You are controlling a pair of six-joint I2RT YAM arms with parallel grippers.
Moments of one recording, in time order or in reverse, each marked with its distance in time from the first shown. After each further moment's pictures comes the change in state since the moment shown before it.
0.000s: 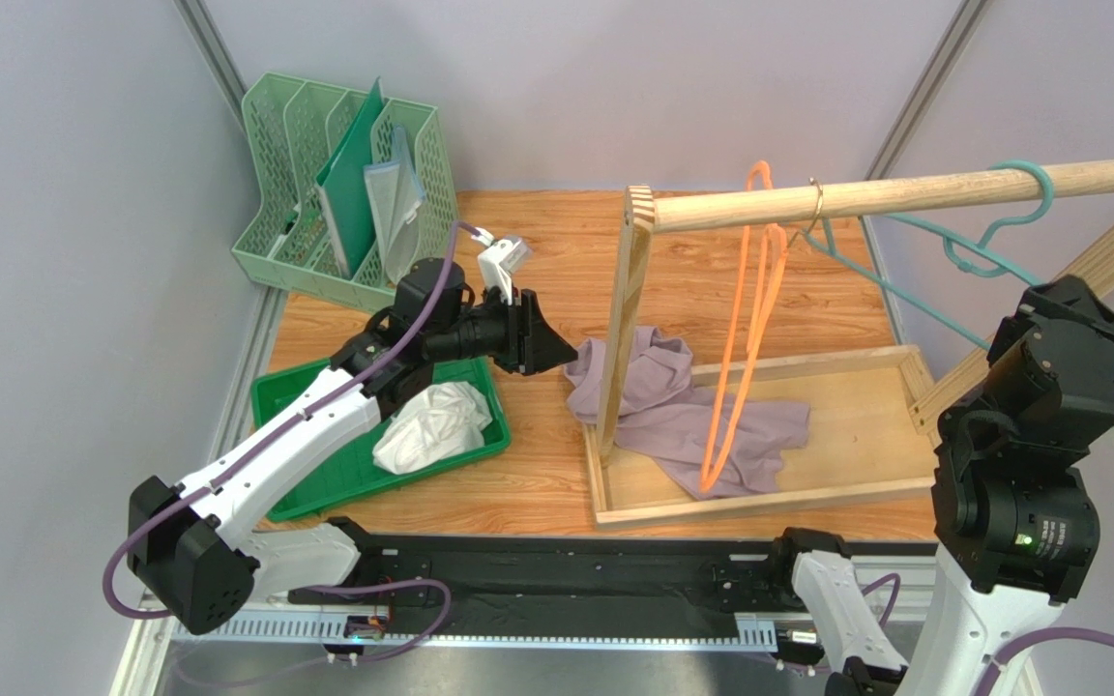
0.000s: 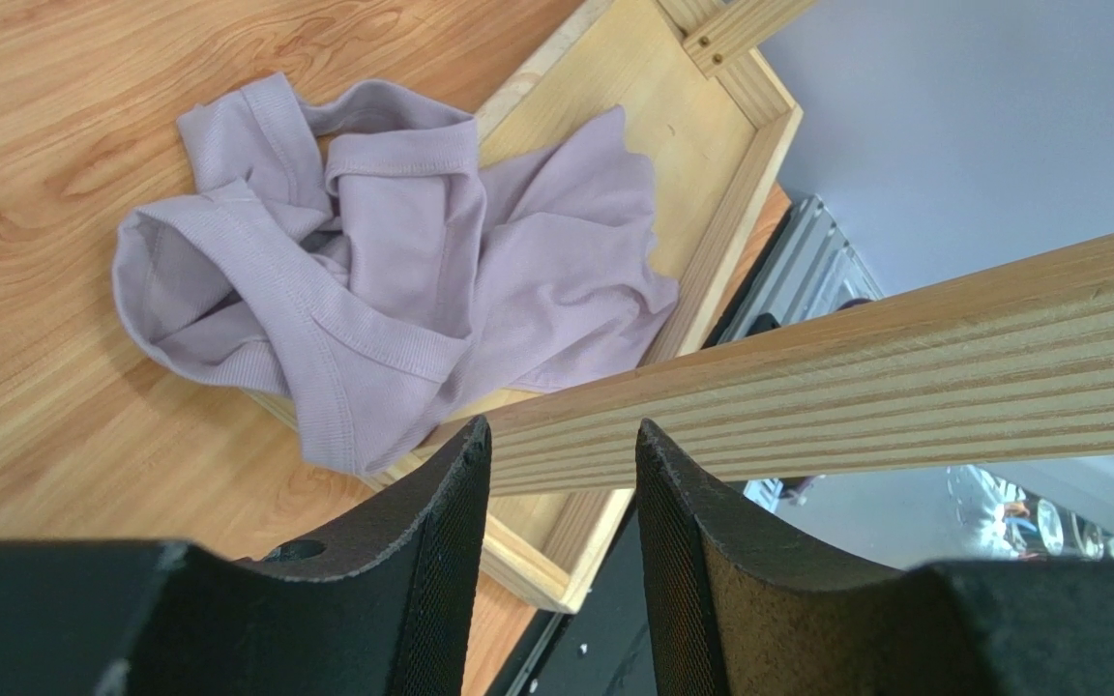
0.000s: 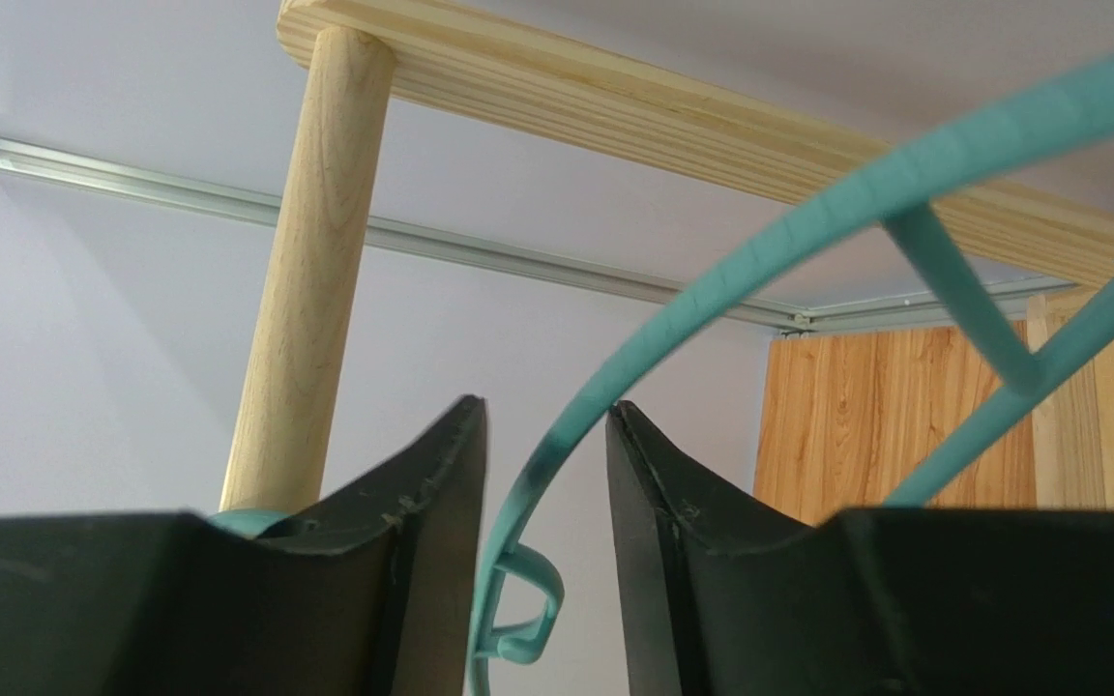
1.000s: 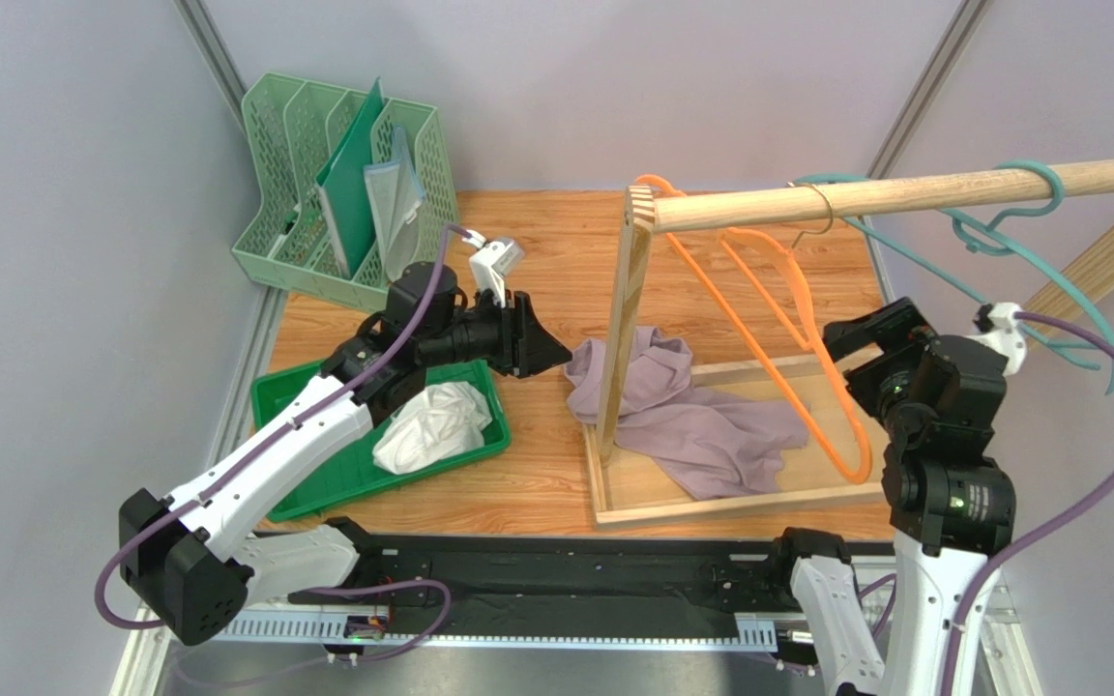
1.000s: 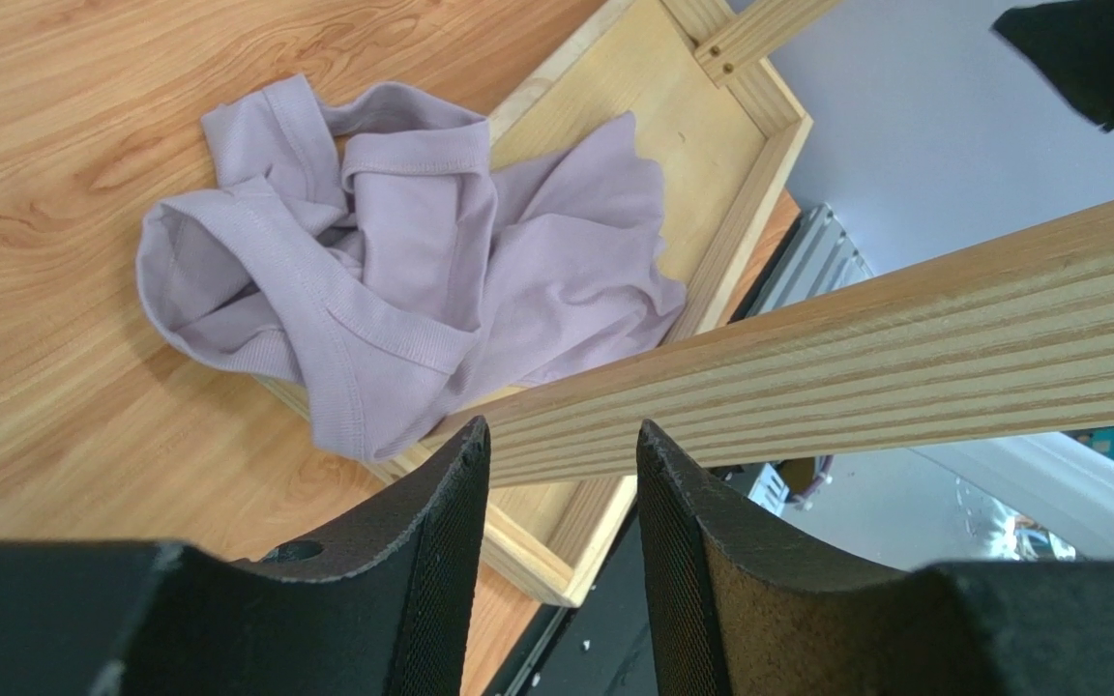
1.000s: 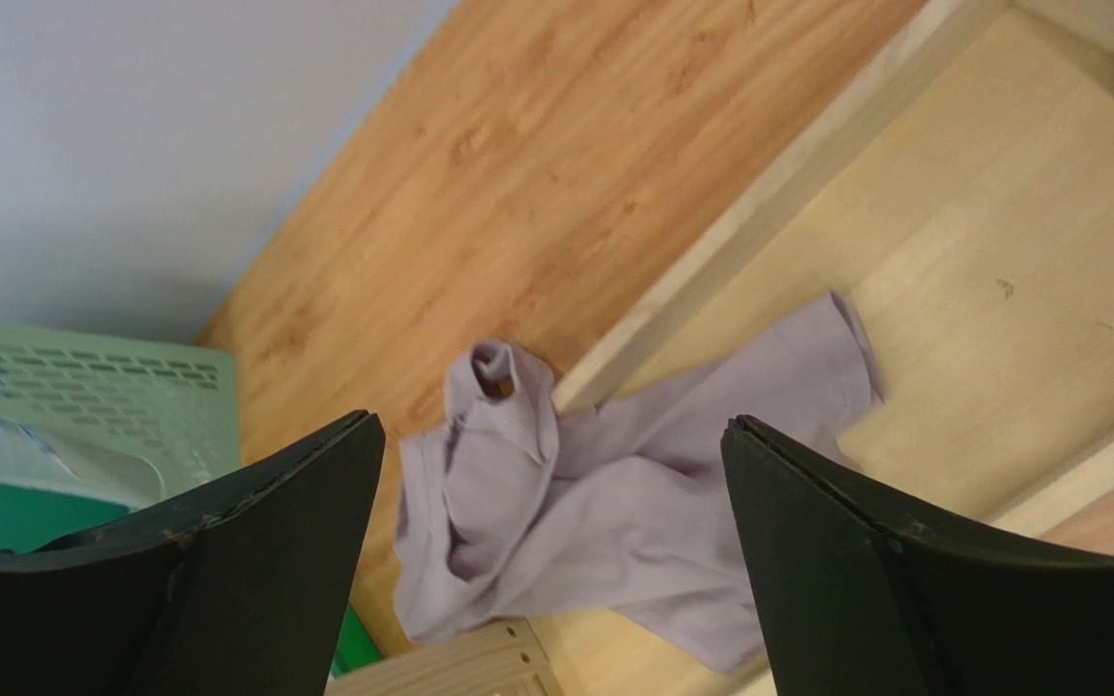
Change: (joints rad) left arm 0.000 -0.042 -0.008 -0.028 -0.030 0.002; right arm 0.000 -0.142 -0.430 -0.048 -0.732 -0.588
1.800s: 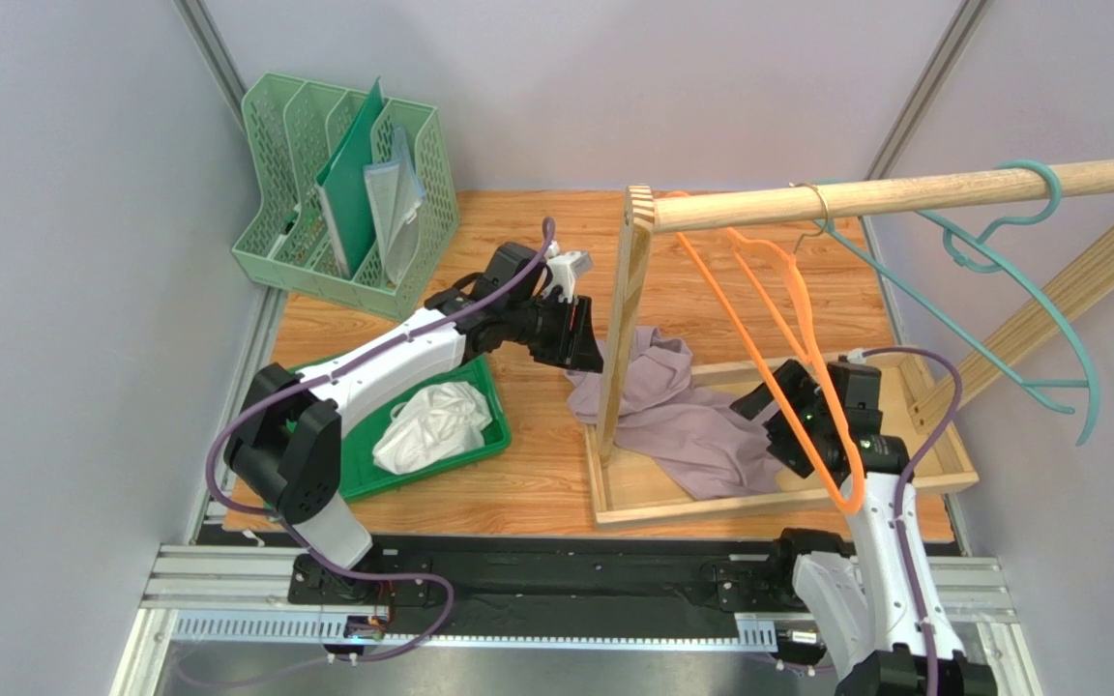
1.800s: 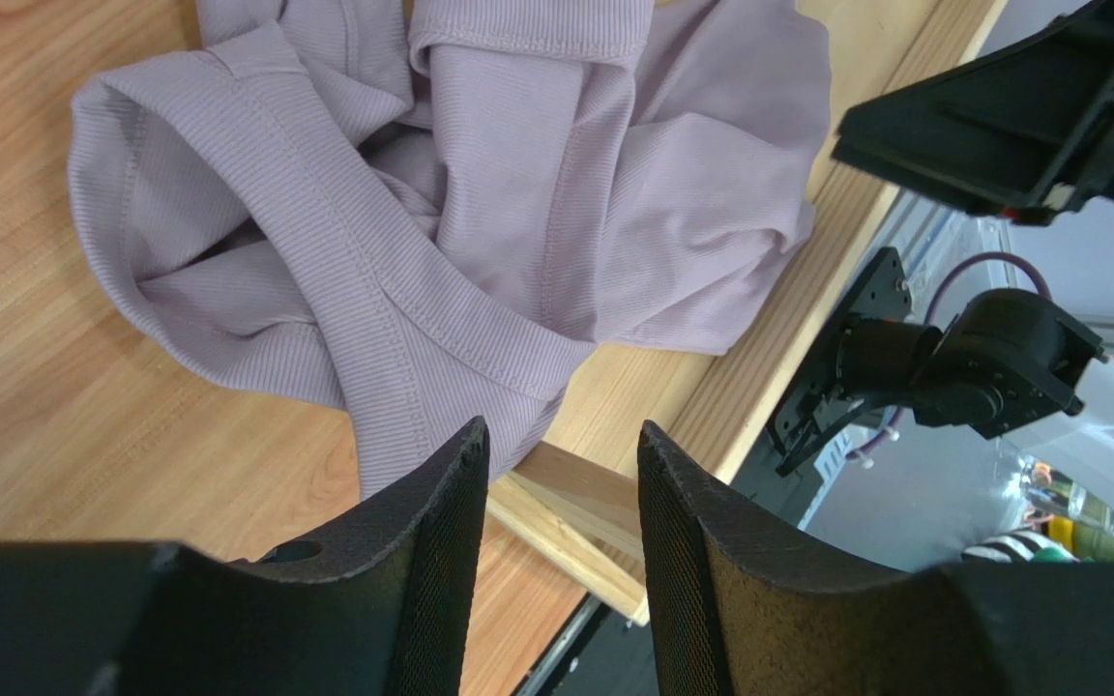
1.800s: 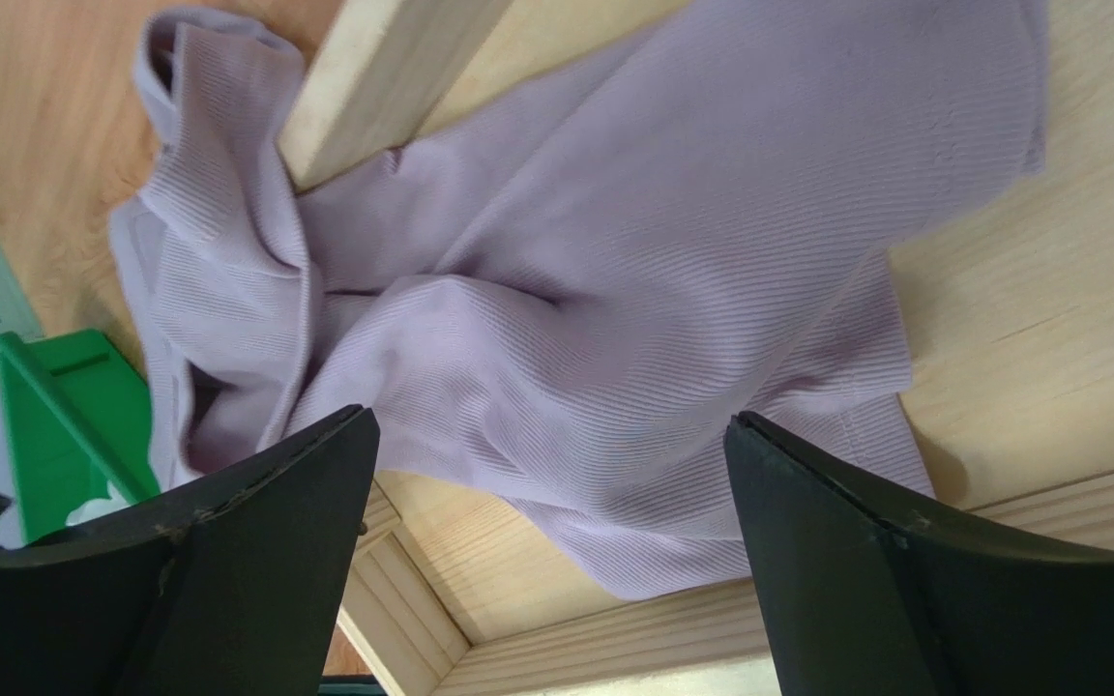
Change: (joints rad) left arm -0.026 0.490 0.225 -0.125 0.042 0.041; right arm 0.048 0.094 -0.653 0.270 -0.299 0.004
